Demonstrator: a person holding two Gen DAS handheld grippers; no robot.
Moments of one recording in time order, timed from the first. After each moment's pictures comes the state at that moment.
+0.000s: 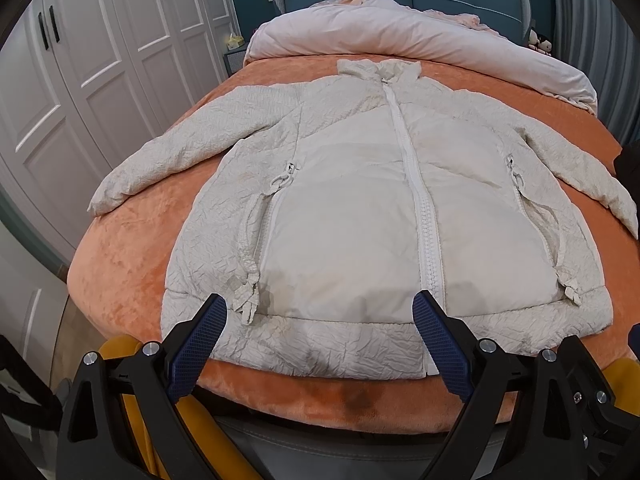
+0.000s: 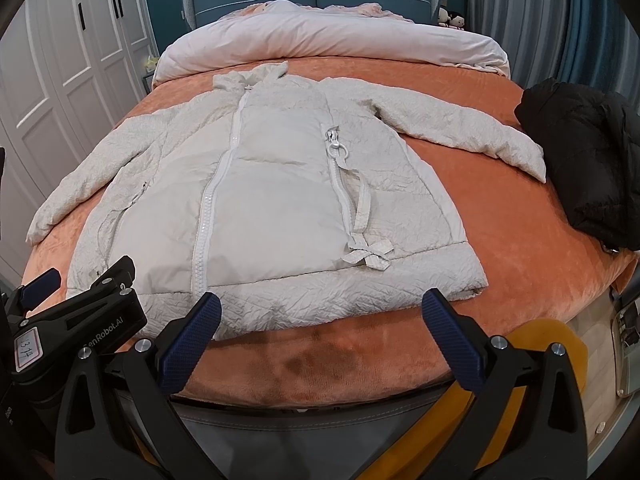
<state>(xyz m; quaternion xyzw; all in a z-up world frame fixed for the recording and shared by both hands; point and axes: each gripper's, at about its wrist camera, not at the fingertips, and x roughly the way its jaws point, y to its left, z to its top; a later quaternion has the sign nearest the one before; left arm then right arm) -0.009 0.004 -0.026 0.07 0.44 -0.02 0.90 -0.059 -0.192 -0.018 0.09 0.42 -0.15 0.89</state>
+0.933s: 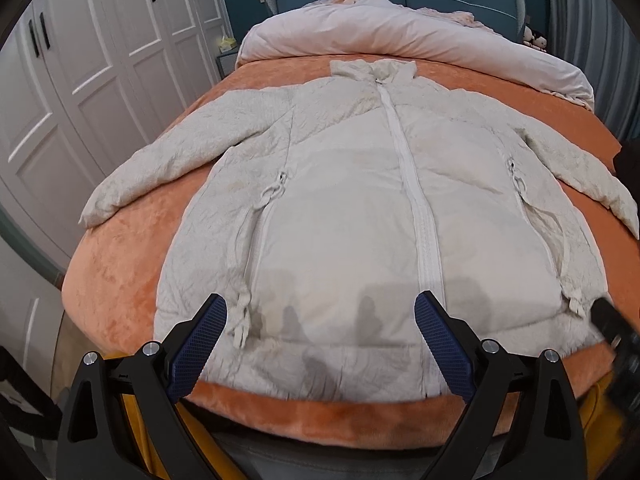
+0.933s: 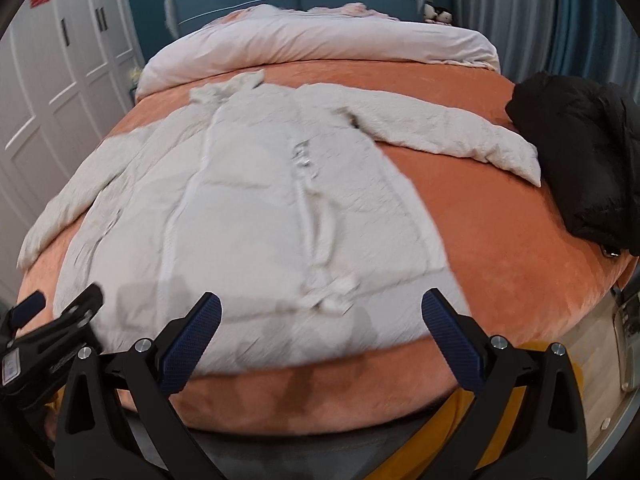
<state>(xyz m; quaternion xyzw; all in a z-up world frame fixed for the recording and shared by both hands) 0.014 -0.004 -0.028 0.08 0.44 -0.03 0.90 -0.033 -0.243 -0.015 0.11 0.41 -0.16 0.89</state>
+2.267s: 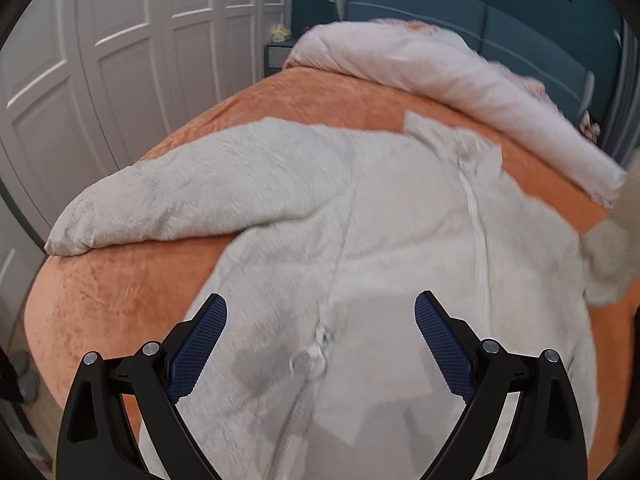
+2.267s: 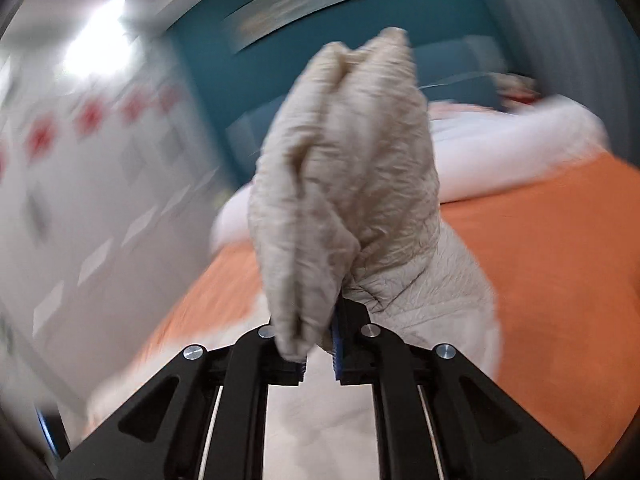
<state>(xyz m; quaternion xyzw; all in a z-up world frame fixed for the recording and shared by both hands) 0.199 0.059 -0.010 -0.06 0.42 0.03 0.90 0.247 -0.352 0.095 0.15 0.22 0.05 0.96</state>
